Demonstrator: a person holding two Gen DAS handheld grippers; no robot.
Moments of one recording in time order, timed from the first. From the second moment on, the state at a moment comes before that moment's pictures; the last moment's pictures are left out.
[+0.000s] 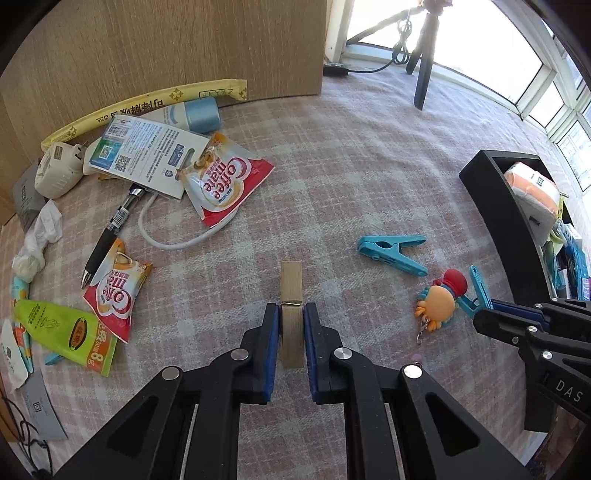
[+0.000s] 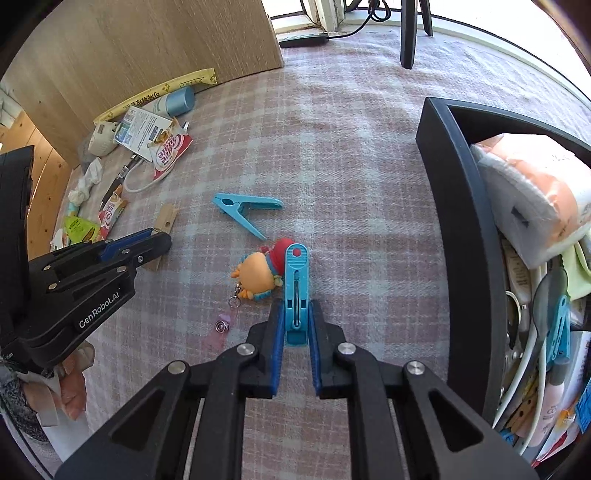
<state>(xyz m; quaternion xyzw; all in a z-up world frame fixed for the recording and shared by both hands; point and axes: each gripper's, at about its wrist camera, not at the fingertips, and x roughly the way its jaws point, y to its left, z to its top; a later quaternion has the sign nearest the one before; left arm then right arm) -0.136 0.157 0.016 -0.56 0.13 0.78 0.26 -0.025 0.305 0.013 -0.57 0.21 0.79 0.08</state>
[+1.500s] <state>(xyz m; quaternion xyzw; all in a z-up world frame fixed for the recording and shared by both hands) 0.057 0.393 0.129 -0.47 0.22 0.69 0.51 0.169 0.493 0.119 -0.46 0.27 0.79 0.30</state>
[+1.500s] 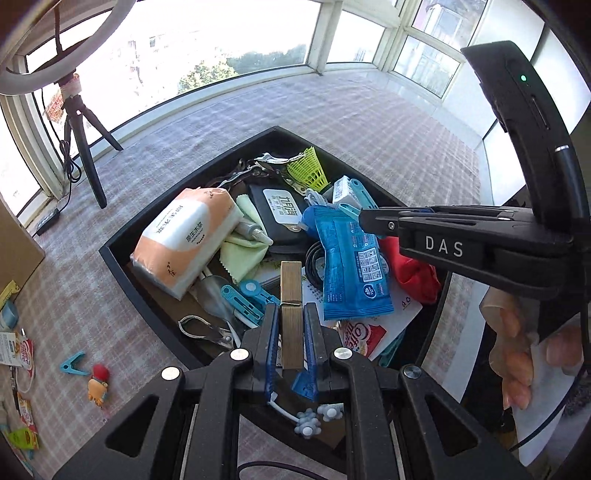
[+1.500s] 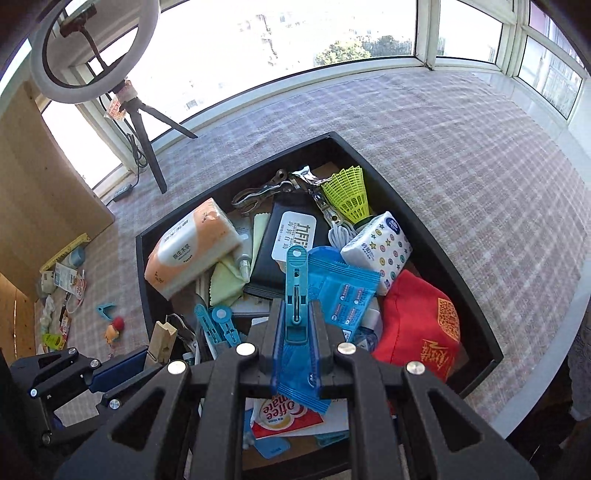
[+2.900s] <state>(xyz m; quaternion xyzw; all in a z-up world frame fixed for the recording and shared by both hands) -0.139 0.228 0.036 -0.50 0.29 0.72 0.37 -0.012 0.319 0.048 -0.56 0.28 0.78 0.10</state>
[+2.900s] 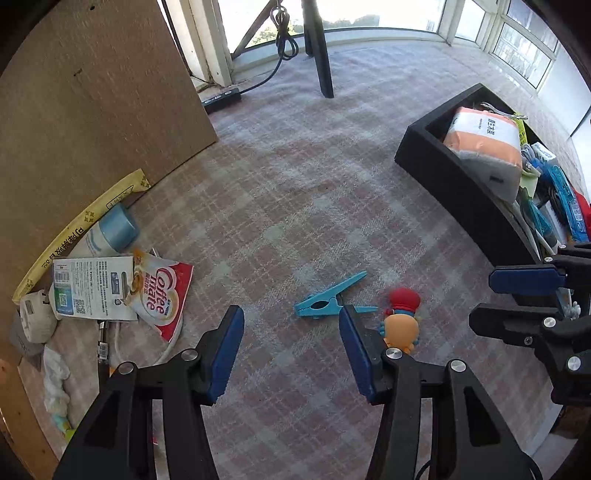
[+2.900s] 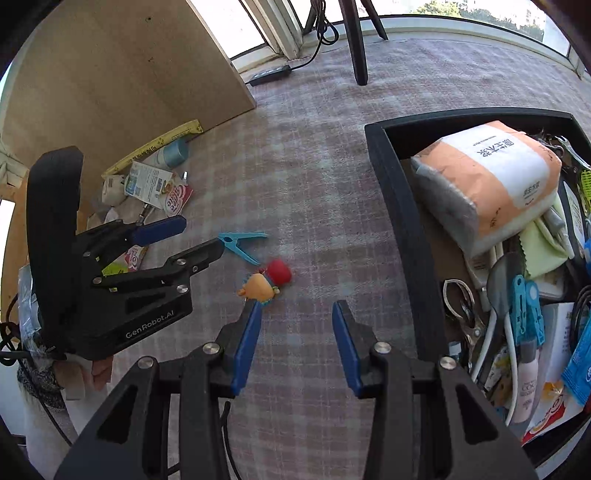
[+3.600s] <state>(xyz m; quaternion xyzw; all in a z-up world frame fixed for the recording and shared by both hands) -0.130 0.259 0.012 -0.45 0.37 0.66 0.48 -0.042 0.336 0.009 -0.58 0.37 0.72 0.13</state>
